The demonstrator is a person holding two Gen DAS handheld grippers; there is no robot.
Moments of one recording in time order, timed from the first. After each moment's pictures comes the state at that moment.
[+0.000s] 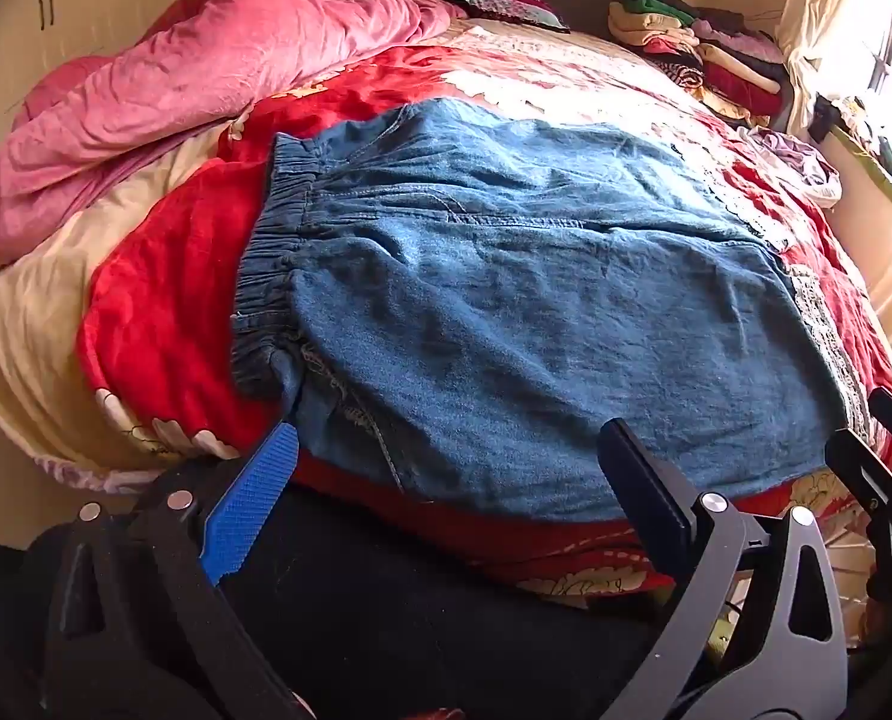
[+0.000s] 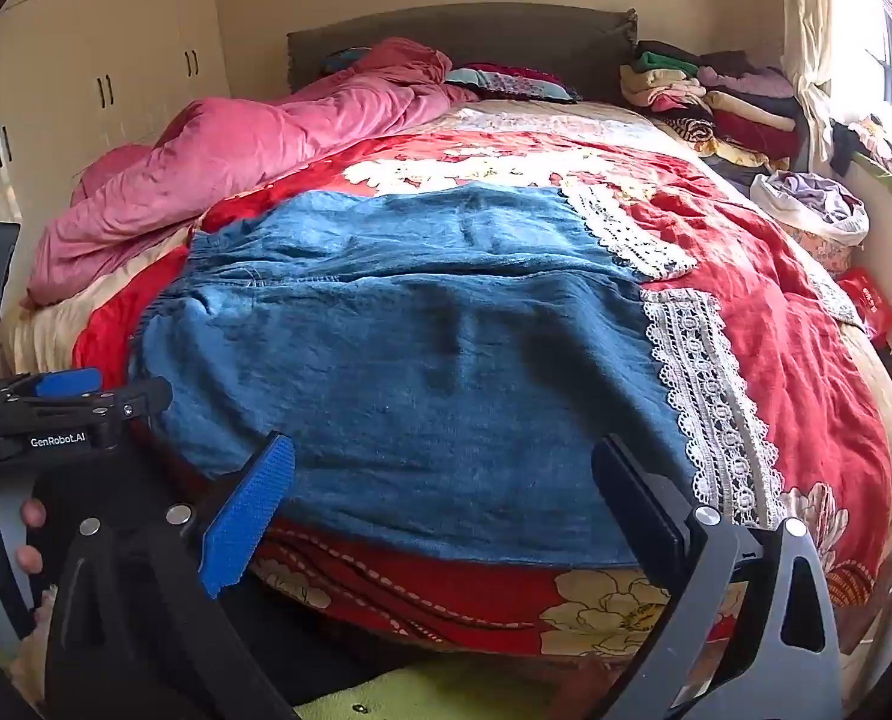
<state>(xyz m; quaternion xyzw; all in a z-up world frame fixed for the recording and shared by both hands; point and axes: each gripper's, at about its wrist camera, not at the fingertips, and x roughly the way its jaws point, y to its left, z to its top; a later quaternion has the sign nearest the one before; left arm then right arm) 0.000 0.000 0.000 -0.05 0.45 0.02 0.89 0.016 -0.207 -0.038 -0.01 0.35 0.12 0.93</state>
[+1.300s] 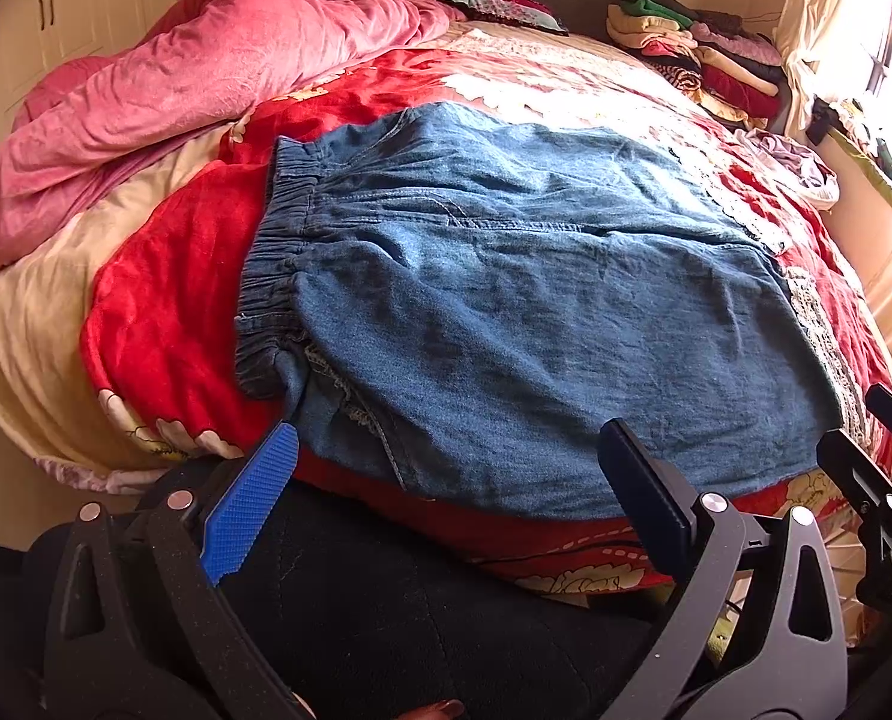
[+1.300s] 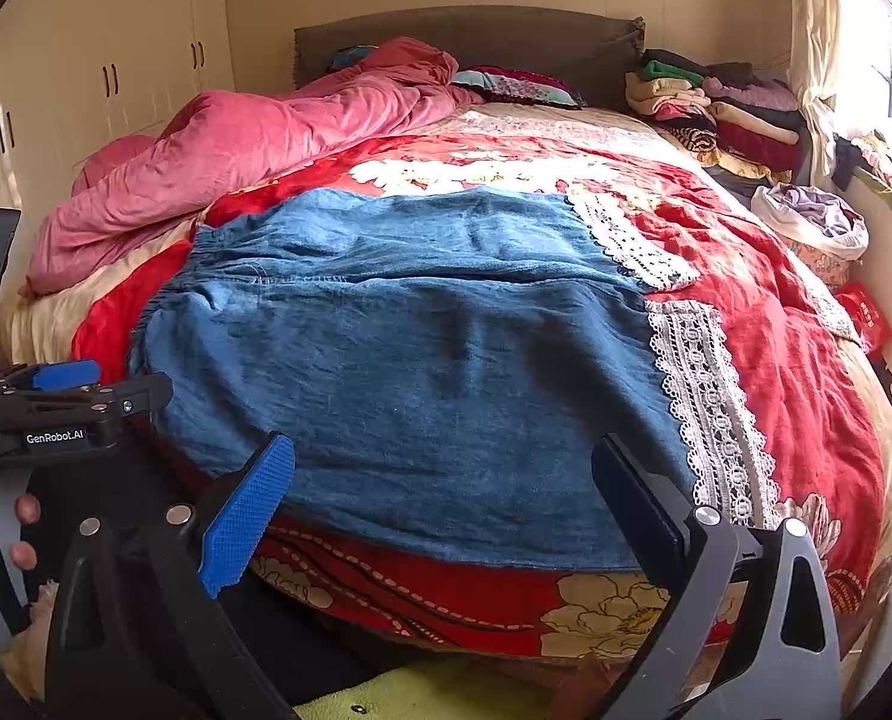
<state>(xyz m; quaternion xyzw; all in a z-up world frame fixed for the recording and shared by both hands) -0.002 0.001 0.002 -0.05 0.44 0.02 0.90 0.015 -0.202 -0.036 -0.03 0.34 0.12 0.93</state>
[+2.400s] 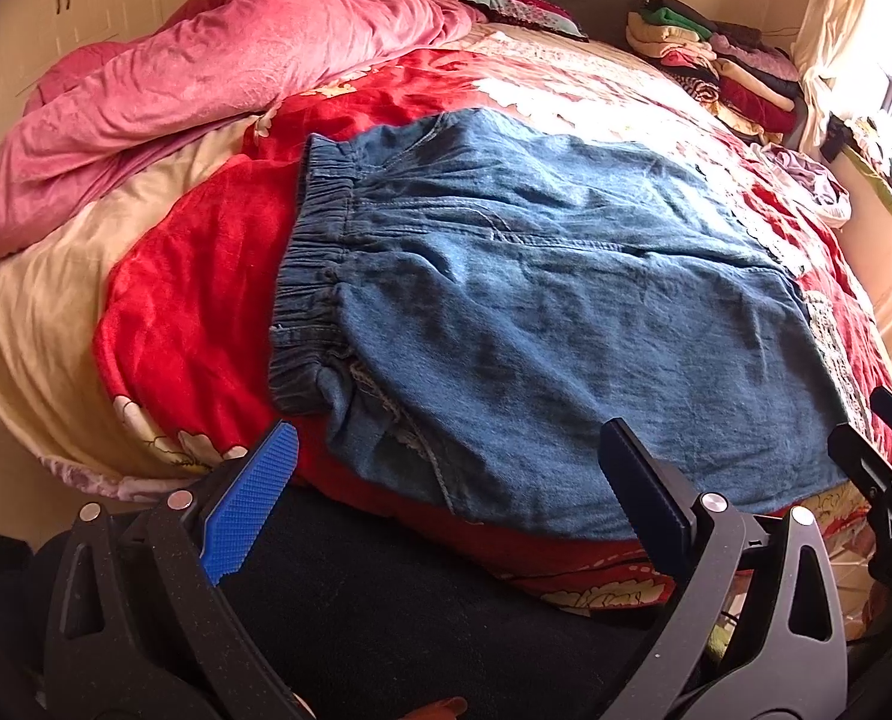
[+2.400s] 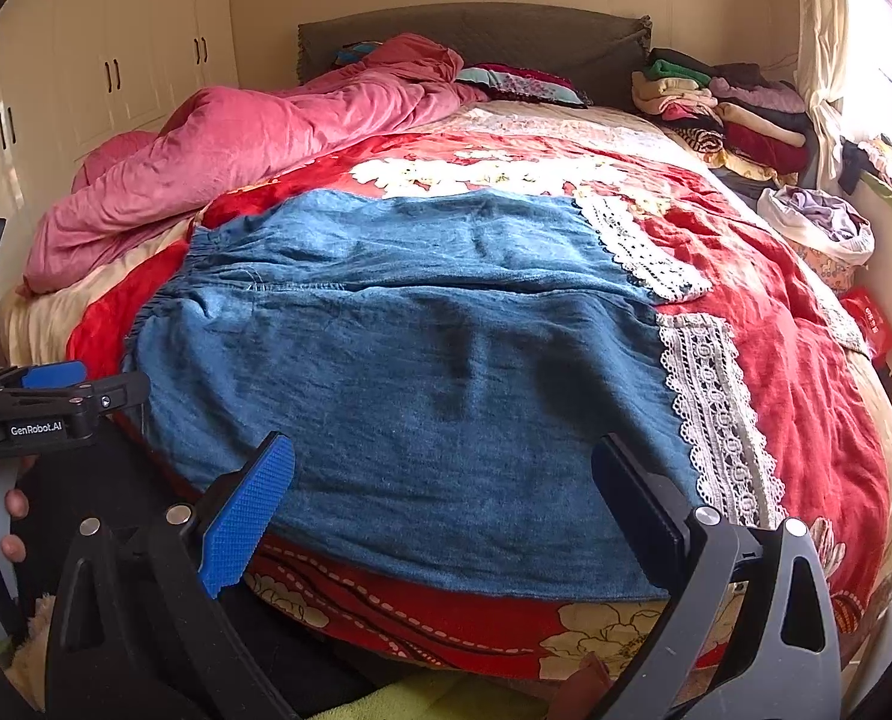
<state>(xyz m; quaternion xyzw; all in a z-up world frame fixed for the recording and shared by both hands) 0.009 0.026 0.003 -0.06 0.44 0.04 0.89 0.038 -0.196 -0.034 -0.04 0.35 0.13 0.93</state>
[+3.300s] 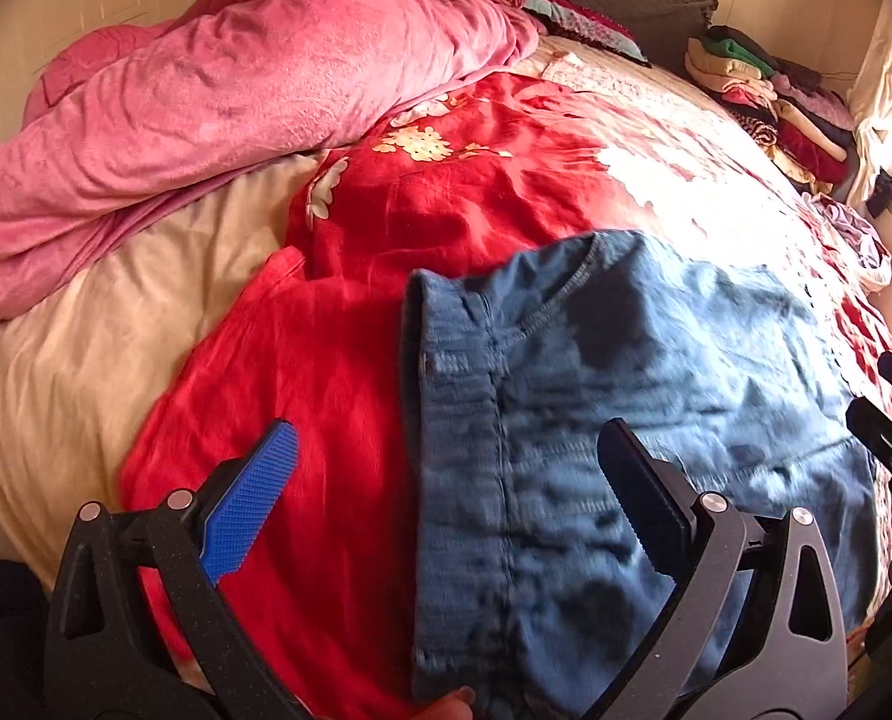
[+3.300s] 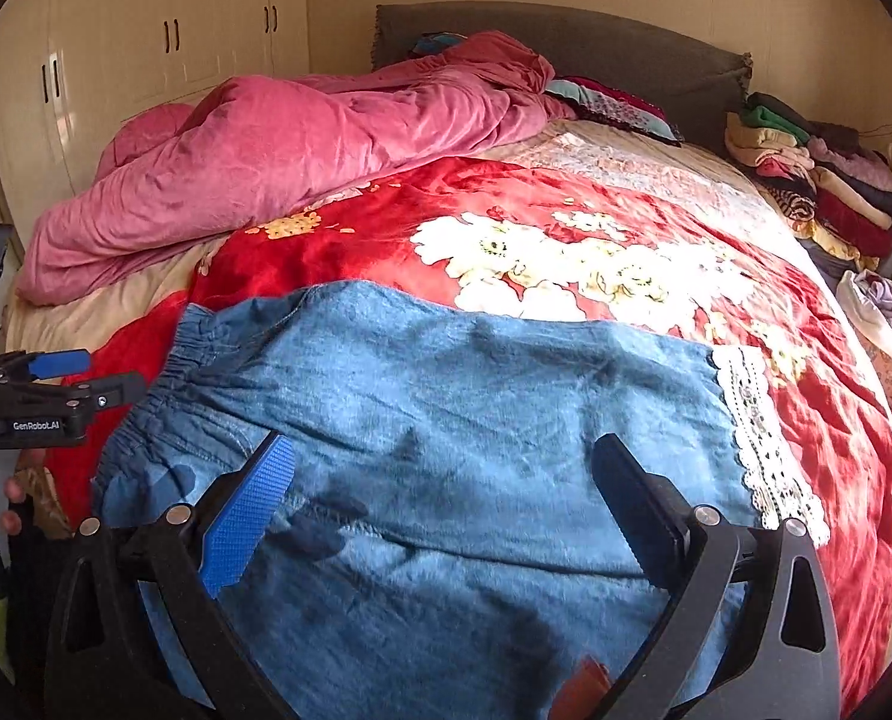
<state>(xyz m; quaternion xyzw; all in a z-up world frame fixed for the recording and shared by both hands) 0.141 0.127 0.012 -0.09 0.45 0.07 0.89 0.214 -0.101 -0.002 -0.11 0.35 0.21 0.91</state>
